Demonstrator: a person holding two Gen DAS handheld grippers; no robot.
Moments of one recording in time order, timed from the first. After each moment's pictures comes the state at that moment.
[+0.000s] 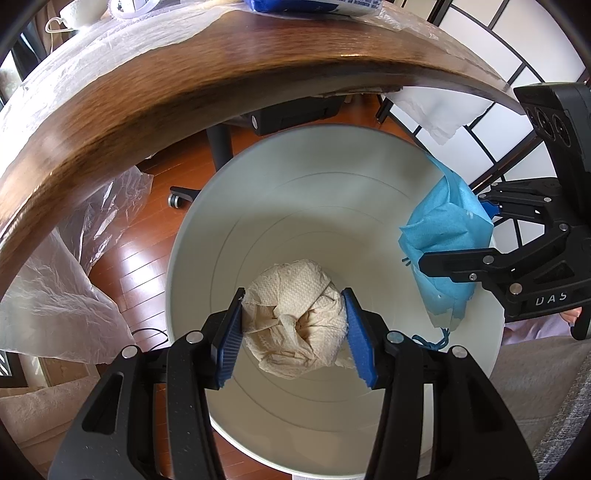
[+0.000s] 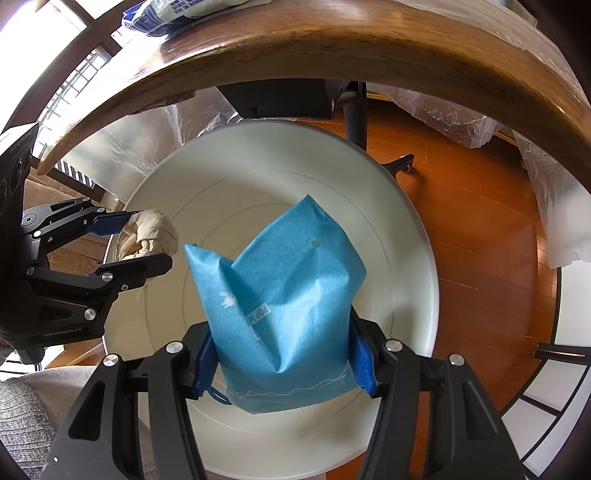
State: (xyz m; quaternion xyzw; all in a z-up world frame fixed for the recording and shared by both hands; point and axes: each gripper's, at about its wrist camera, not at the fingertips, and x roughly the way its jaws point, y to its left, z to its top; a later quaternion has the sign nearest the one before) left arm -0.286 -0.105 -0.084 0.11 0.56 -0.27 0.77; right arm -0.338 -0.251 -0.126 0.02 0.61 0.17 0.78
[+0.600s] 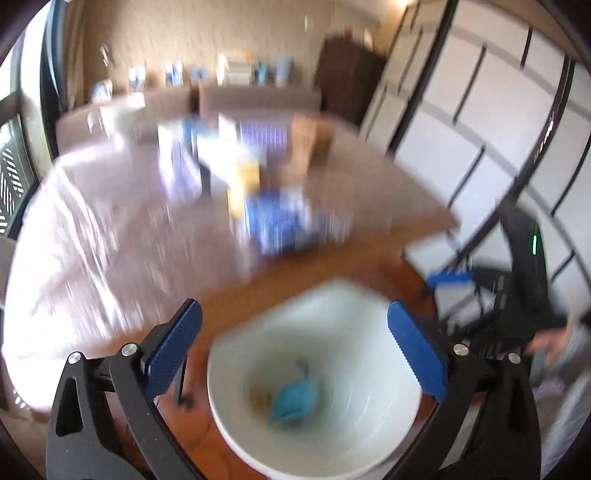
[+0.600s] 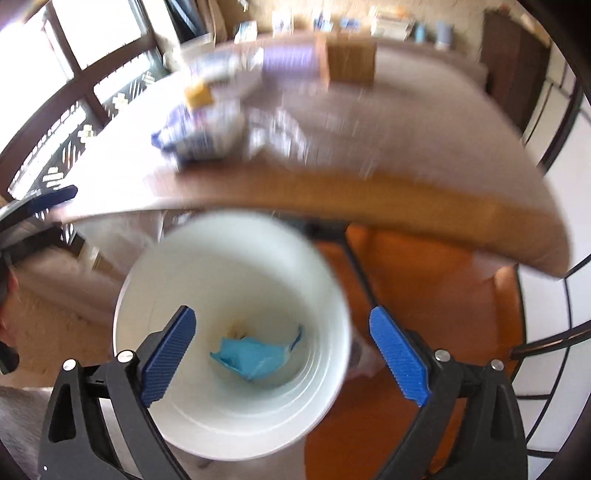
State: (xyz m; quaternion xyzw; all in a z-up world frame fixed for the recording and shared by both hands) left arm -0.293 -0.065 0.060 0.01 0.39 -0.31 0.87; right arm -0.386 -0.277 -0.026 0.02 0.48 0.08 0.88
